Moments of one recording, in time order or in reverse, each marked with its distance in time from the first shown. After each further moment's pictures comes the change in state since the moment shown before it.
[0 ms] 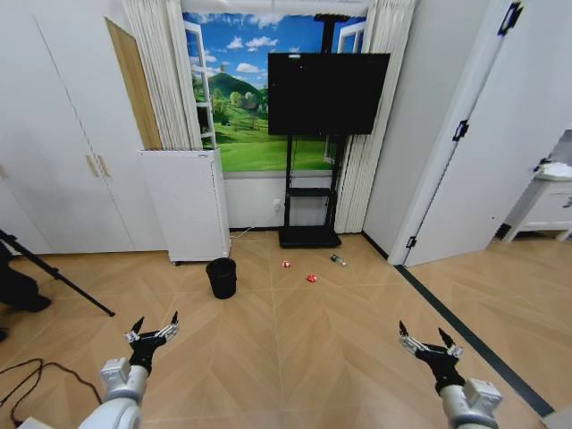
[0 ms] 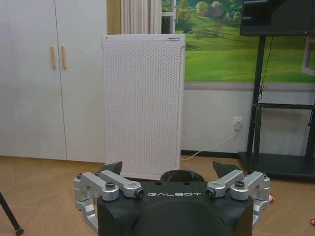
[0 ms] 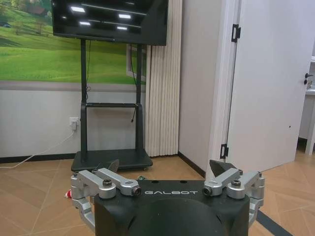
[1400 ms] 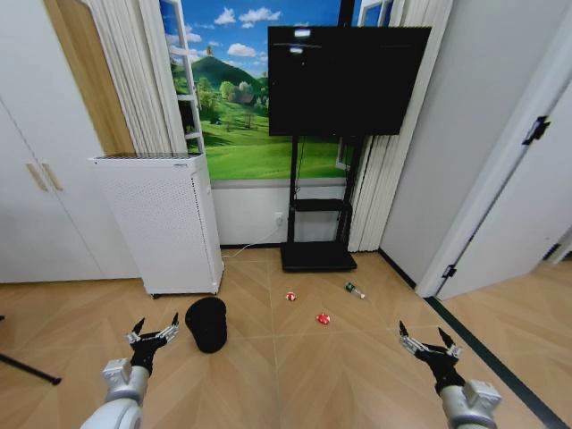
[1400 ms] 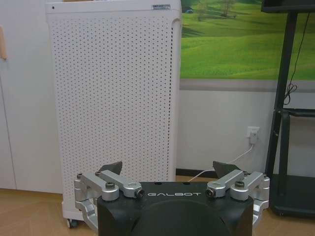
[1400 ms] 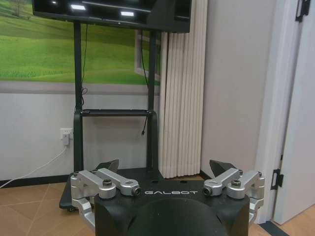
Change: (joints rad) left arm -0.003 -0.003 0.001 0.007 0.003 -0.001 0.001; right arm -0.001 -0.003 -0.001 -0.005 0.004 0.014 -0.008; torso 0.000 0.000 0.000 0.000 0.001
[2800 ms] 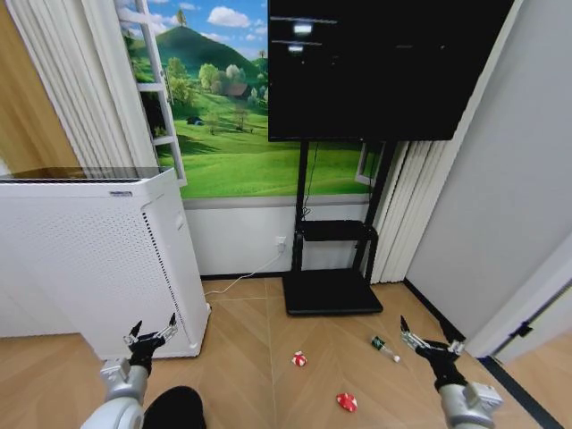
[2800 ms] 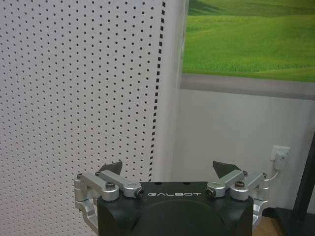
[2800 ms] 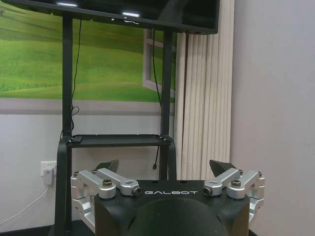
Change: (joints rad) left arm -0.009 0.001 0.005 0.001 -0.064 0.027 -0.056; right arm 0.017 0.002 -0.011 -0.029 -0.012 0.102 -0.004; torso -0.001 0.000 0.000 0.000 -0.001
